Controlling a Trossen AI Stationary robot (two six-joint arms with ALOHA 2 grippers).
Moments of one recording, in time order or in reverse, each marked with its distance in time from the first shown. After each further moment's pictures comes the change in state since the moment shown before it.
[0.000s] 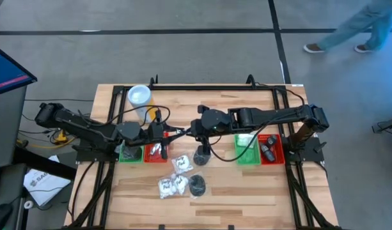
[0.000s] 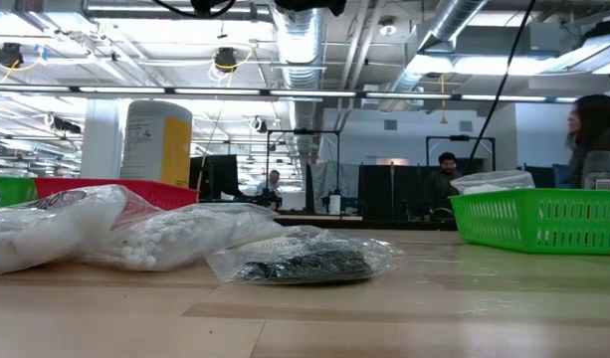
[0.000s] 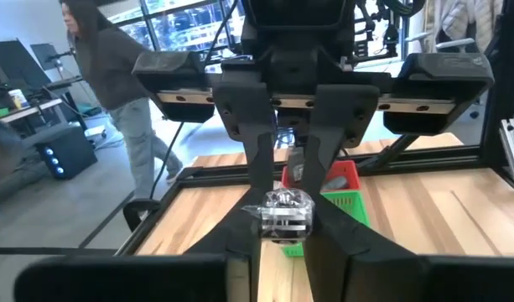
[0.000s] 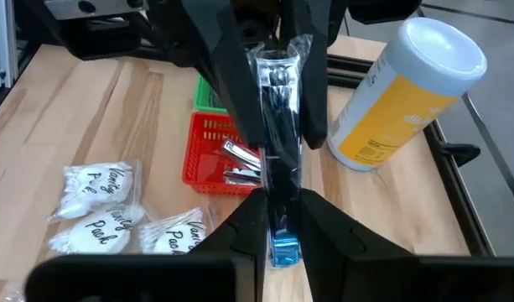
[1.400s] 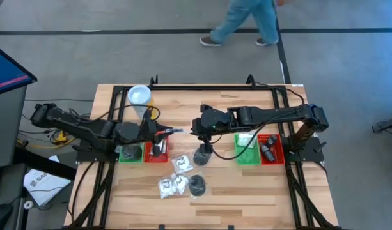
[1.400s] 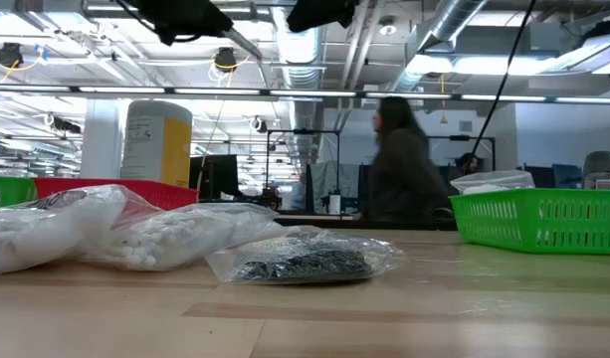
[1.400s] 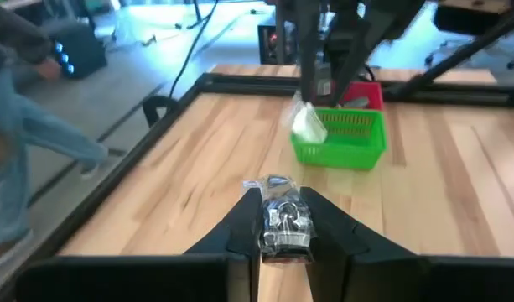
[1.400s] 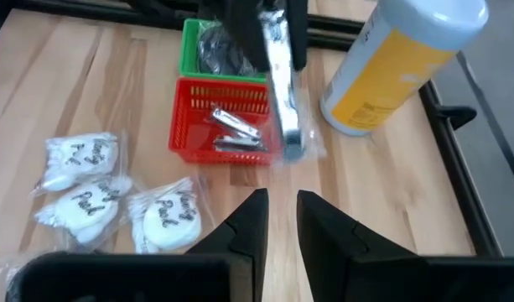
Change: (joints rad) left arm -0.005 -0.146 -0.003 -0.441 -0.082 -0.255; right arm -0.009 -0.001 -0.005 -0.088 0.011 0.022
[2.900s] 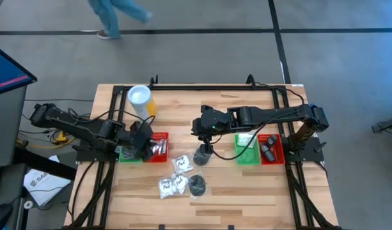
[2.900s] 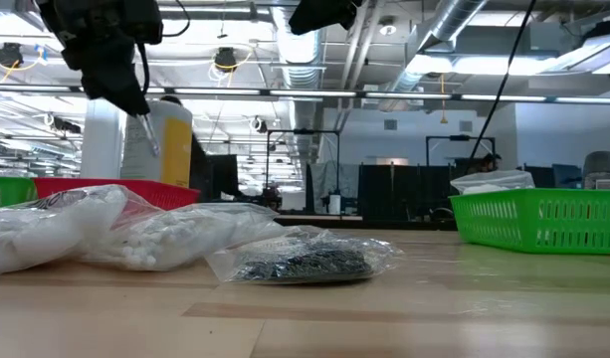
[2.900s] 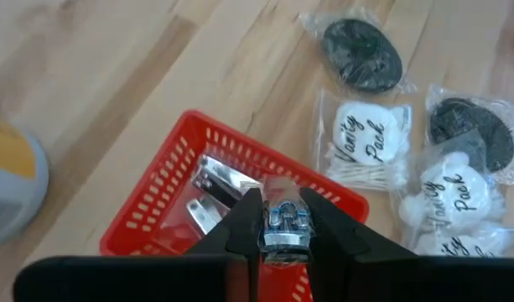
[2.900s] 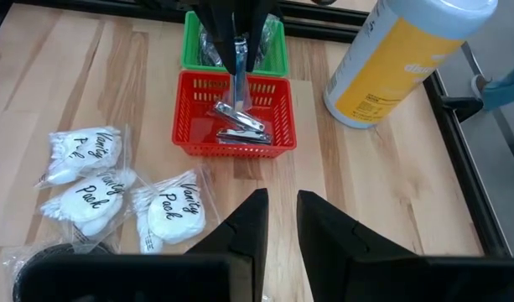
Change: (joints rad) left arm 0.000 -0.020 0.002 -0.636 0.193 -0.565; right arm 0.001 0.002 0.001 -0.016 -0.005 0.014
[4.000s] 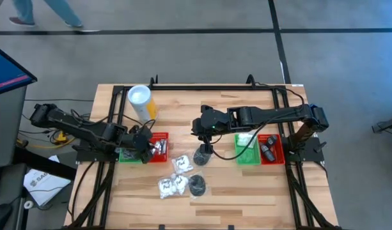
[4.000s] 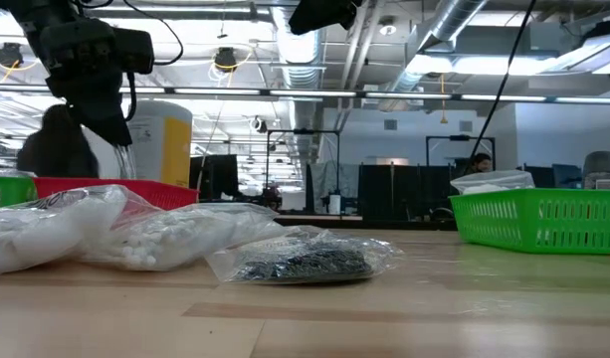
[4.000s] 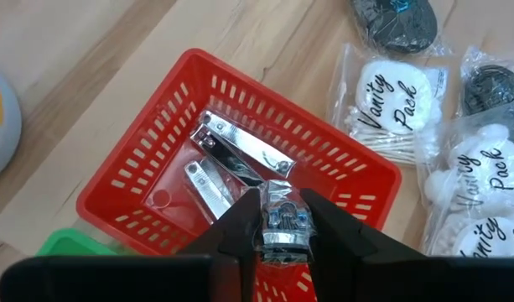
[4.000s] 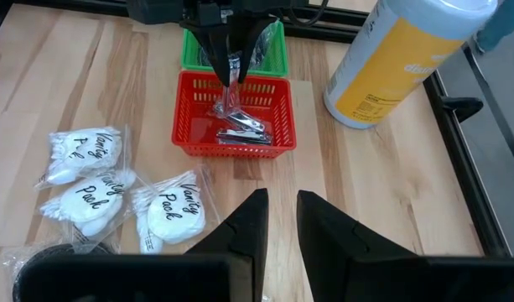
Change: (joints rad) left arm 0.000 0.000 -0.112 0.052 0.040 -0.070; right arm -0.001 0.000 0.000 0.000 0.000 0.000
